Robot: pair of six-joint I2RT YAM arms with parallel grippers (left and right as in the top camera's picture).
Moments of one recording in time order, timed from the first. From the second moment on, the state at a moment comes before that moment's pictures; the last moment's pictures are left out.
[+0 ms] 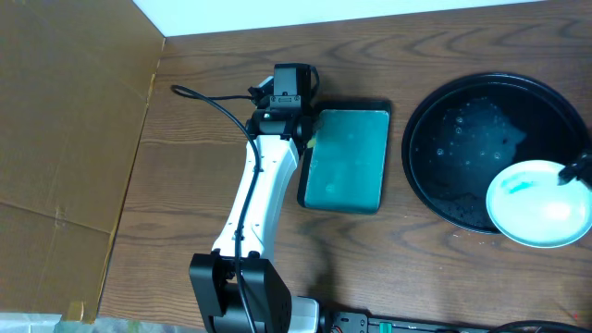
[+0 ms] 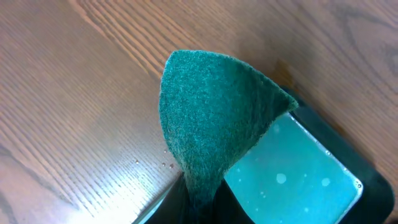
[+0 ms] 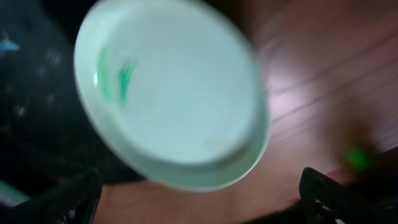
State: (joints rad) left arm -0.03 1.56 1.29 -0.80 -0.35 -0.67; right arm 0.03 1.43 1.11 -1.19 -0.22 0.86
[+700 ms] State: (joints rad) left arm -0.03 1.56 1.29 -0.79 -0.35 -0.67; right arm 0.13 1.43 0.86 -1.12 -0.20 1.07
